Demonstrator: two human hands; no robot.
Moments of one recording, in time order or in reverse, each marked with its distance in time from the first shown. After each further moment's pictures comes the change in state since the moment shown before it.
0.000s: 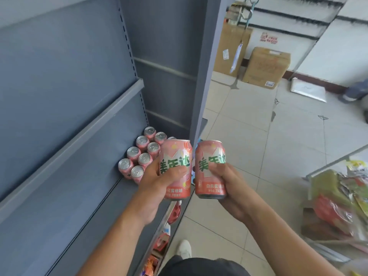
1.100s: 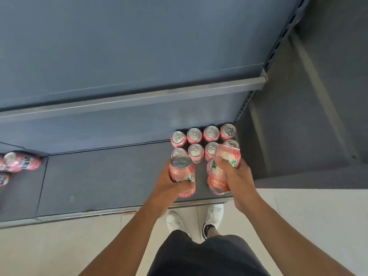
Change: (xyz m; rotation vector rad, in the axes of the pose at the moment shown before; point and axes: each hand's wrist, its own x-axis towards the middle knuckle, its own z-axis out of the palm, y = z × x) left_hand 0.135 -0.085 -0.024 -0.216 1.002 -0.182; right_hand 0.302 0.008 -0.006 -0.784 -0.287 0.350
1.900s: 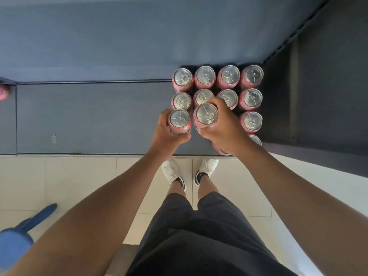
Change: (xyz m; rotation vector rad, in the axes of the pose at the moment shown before) left_hand 0.088 -0.104 -0.010 0.183 0.254 0.073; right_hand 0.080 0.039 0.043 -0.659 -0.336 -0.468
